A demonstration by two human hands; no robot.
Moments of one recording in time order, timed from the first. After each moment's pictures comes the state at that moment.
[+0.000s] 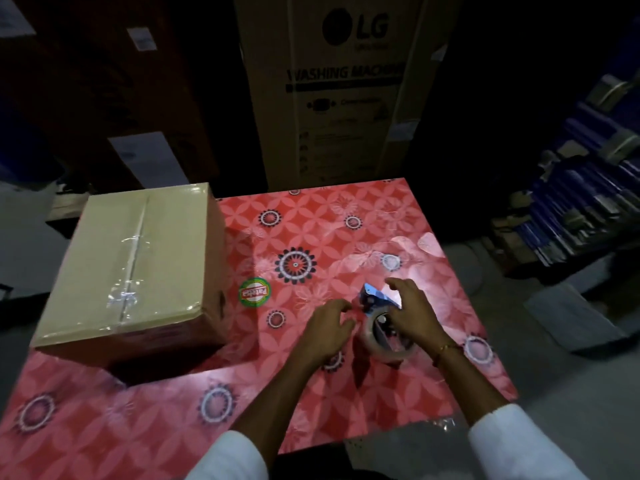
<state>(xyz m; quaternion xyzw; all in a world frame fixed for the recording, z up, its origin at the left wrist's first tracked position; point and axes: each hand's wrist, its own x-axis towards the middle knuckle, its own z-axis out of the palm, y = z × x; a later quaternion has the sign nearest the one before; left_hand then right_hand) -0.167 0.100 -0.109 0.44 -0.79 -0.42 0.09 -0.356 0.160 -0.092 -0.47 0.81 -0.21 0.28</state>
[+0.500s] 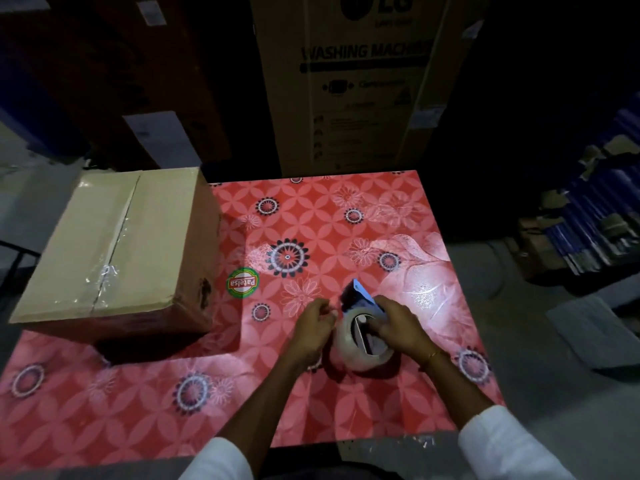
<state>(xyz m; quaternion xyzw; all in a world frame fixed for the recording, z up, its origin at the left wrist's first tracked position) -0.198 0.110 -0.125 0.57 -0.53 -0.60 0.19 -0.386 0.157 -0.137 -0.53 0.74 -0.18 0.38</state>
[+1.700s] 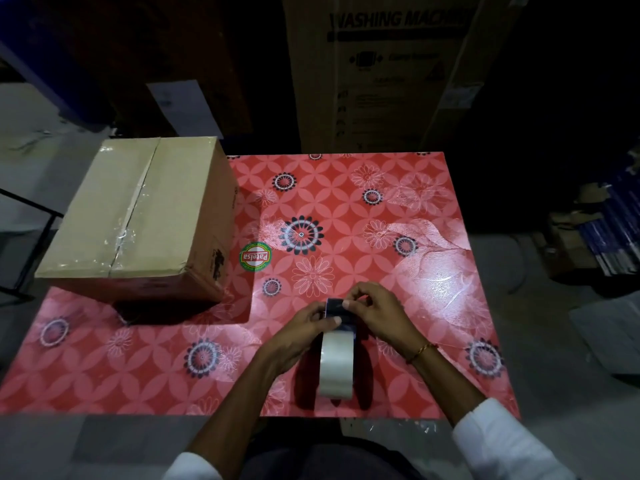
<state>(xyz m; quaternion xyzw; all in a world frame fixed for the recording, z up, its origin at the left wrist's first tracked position) -0.155 0.134 -0.123 0.51 -0.38 -0.76 0.16 -0.337 0.151 -0.127 -0.53 0.65 -0.30 0.45</state>
